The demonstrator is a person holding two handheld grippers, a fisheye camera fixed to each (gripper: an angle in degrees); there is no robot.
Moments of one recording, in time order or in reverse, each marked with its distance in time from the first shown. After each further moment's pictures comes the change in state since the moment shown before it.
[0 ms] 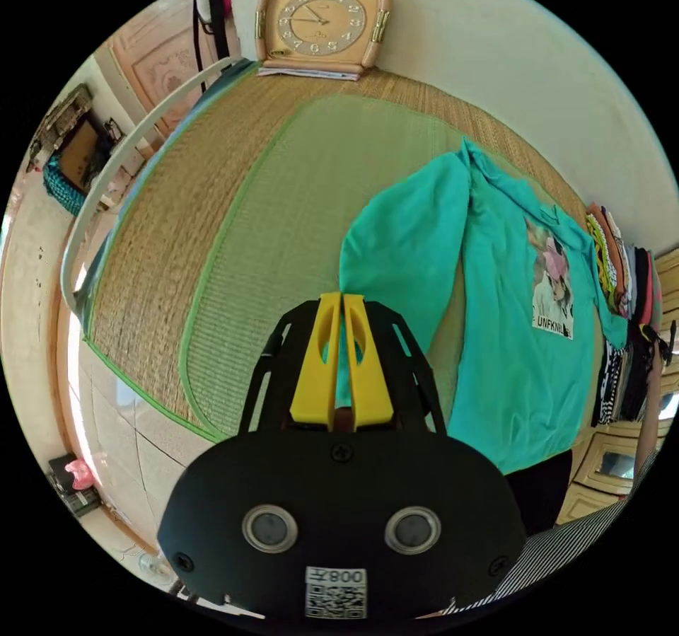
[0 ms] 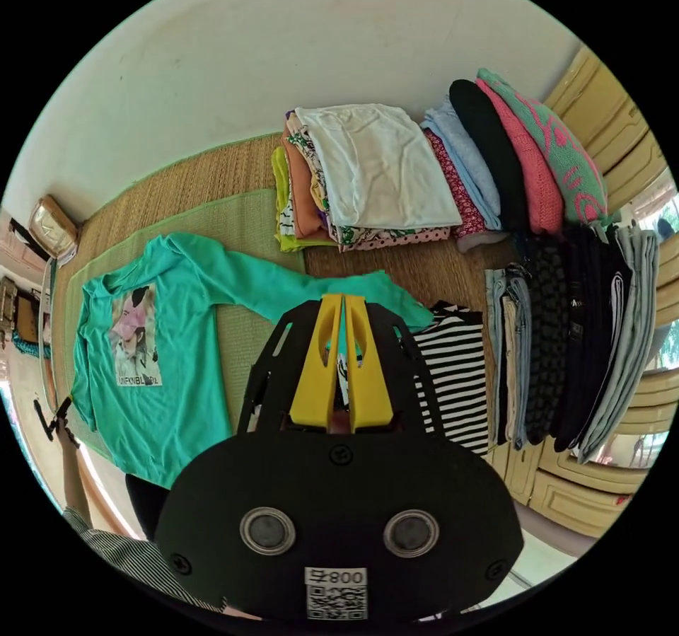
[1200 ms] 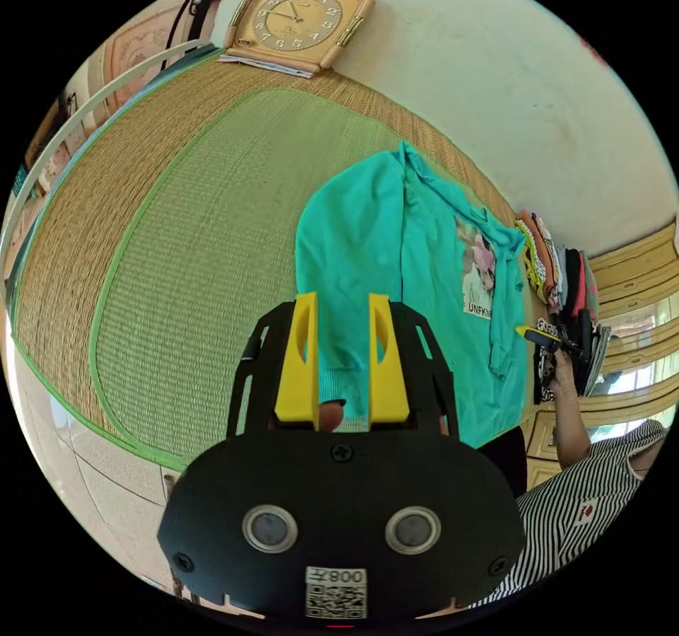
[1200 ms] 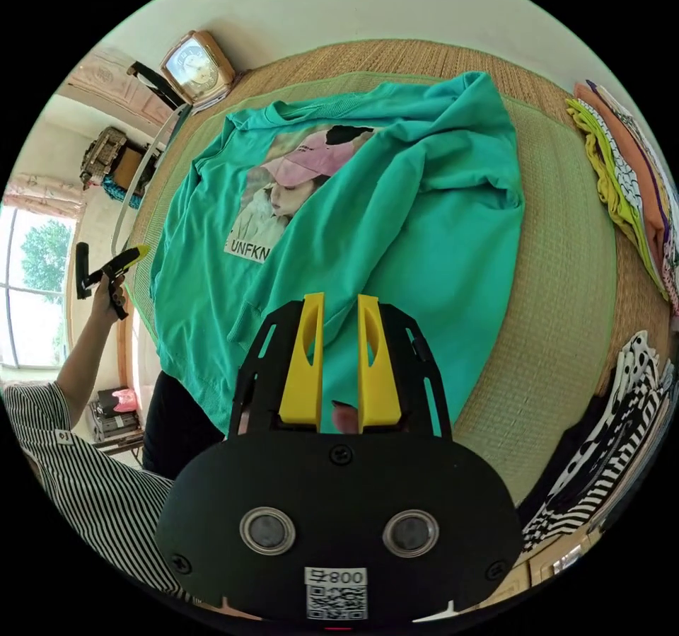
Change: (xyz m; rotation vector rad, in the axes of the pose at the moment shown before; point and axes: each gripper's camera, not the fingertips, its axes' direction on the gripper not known) left arm -0.046 -0.003 0.025 -0.025 0.366 0.028; right arm -0.215 0.084 0.121 -0.237 -0.449 -0.464
